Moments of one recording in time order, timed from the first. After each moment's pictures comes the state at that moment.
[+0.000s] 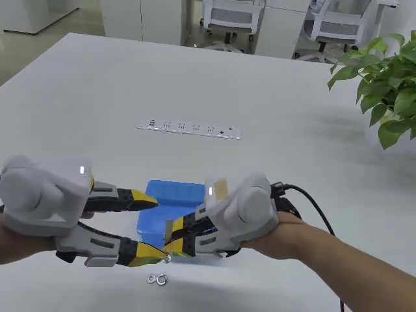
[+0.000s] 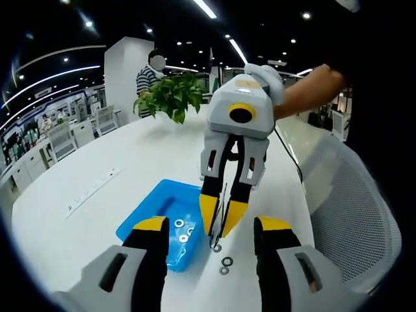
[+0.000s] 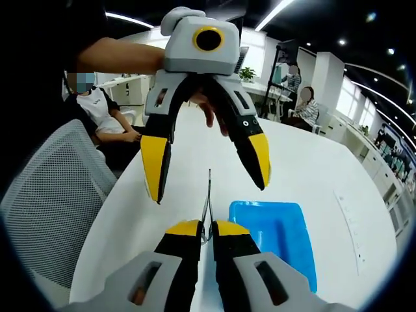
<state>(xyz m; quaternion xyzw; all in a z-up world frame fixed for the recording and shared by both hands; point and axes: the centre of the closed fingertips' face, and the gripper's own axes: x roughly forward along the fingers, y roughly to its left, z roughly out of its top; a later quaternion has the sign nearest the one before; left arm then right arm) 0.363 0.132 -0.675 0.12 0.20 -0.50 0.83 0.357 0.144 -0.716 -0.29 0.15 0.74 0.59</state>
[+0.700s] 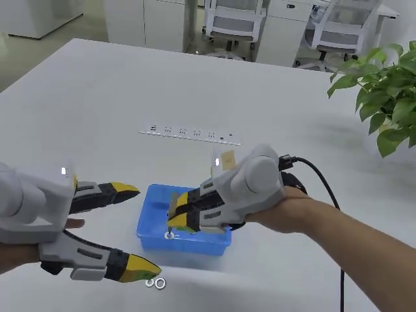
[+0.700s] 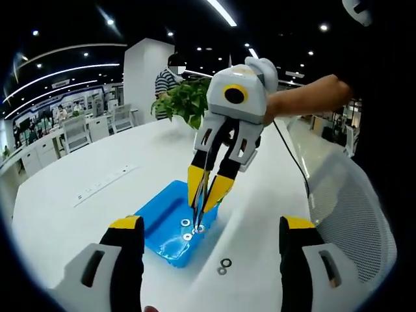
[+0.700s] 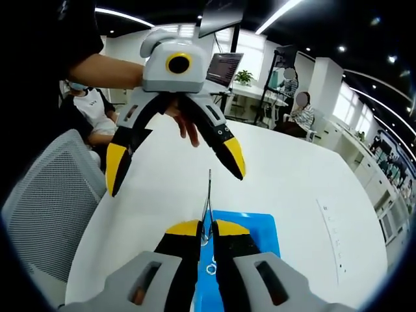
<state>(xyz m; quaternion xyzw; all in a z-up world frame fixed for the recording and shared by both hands) 0.362 0.144 -0.665 0.09 0.19 -0.46 0.86 0.387 0.146 -0.685 -0.30 0.13 0.73 0.59</state>
